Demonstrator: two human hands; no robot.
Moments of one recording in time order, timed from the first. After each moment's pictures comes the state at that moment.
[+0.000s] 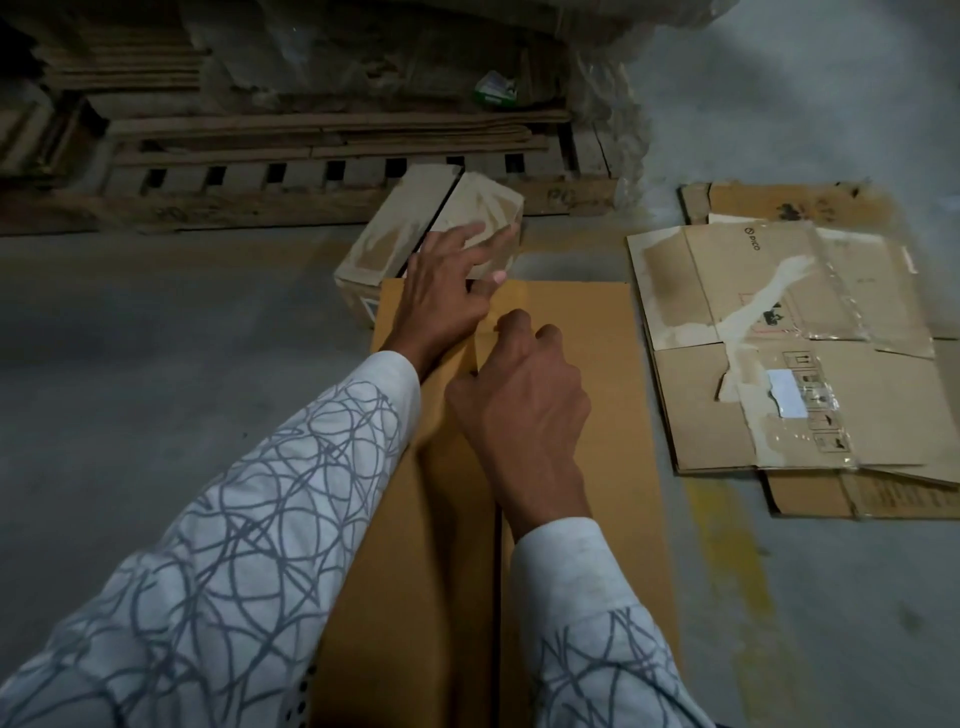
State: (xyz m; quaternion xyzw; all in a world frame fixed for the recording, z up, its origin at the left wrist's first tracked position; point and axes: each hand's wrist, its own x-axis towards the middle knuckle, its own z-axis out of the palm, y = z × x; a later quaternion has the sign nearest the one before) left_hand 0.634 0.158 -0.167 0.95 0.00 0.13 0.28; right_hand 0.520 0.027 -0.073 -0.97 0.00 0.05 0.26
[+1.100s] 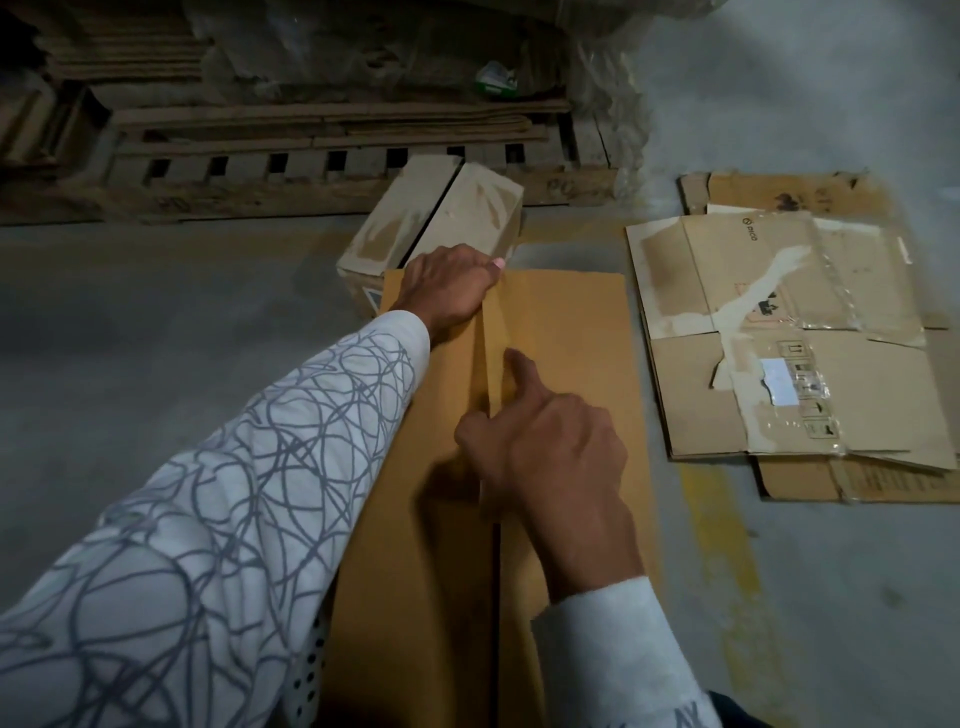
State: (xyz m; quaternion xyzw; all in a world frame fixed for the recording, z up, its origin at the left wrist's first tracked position) left_hand 0.640 0.151 -0.147 0.96 0.09 -0.05 0.25; right_hand 0.486 -0.005 -0.035 -0.95 -0.01 0.22 0.21
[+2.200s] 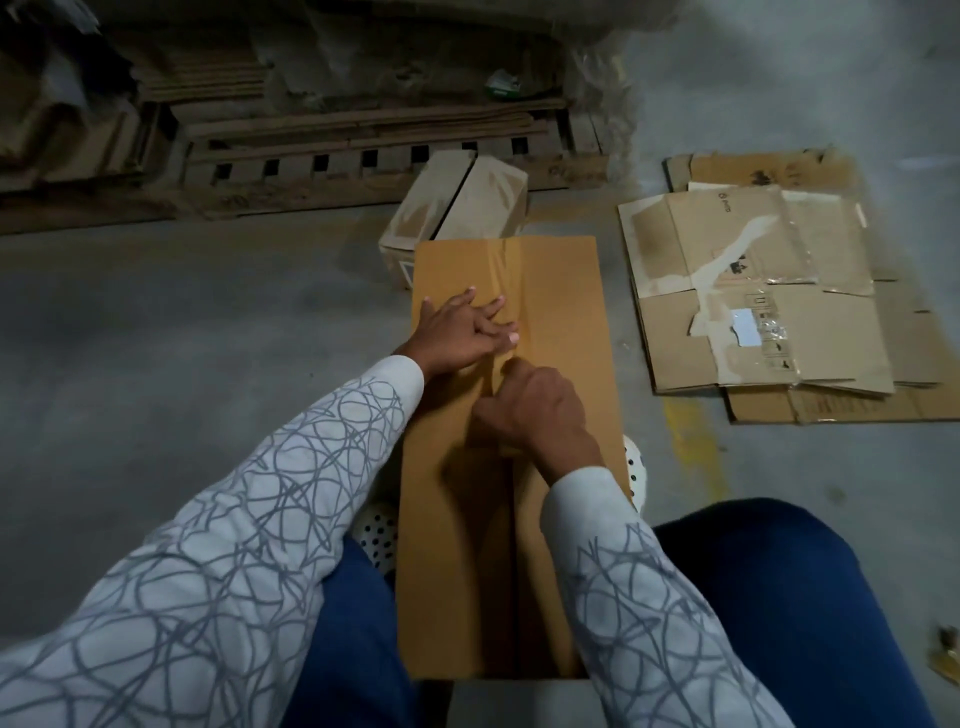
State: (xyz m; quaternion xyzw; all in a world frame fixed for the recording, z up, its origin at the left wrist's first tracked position) left_hand 0.474 0.139 -0.094 0.95 -0.03 -0.19 0.24; right_hand 0.400 -0.013 -0.026 -0.94 -0.05 0.25 0.22
